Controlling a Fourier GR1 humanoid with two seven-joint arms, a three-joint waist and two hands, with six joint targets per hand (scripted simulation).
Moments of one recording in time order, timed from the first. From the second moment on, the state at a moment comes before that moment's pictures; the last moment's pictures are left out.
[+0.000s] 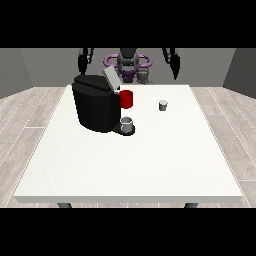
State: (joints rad) left arm 0.00 0.09 0.00 -1.59 0.00 0.01 0.01; right arm 0.00 -0.10 0.00 -1.59 -0.01 0.01 -0.04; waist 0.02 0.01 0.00
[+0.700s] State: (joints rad) left arm -0.10 0.36 -0.02 -1.50 -0.20 -0.17 -0.08; right arm -0.06 -0.09 -0.01 -1.55 0.12 -0.12 -0.03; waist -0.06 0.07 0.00
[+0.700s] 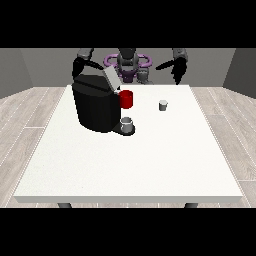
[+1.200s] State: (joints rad) left arm -0.27 0.45 0.00 -1.25 -0.33 -0.20 -0.08; right arm -0.13 -0.06 0.04 -1.58 0.15 -0.13 0.00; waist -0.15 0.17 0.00
